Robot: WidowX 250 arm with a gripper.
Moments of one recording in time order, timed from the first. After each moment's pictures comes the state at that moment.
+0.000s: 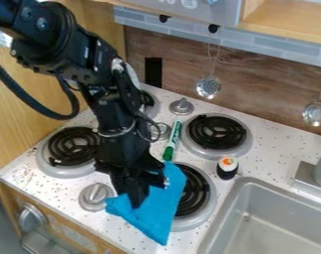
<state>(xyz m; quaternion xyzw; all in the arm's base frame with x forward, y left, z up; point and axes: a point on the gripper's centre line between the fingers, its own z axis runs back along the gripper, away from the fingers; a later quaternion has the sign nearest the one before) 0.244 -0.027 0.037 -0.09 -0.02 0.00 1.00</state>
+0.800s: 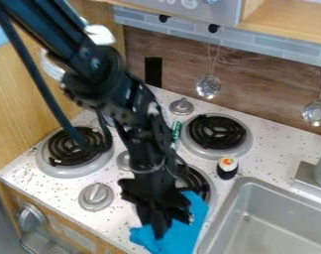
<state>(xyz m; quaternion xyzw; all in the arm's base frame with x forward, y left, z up) 0.245 -0.063 -0.005 -0.09 -0.01 -0.03 1.00</state>
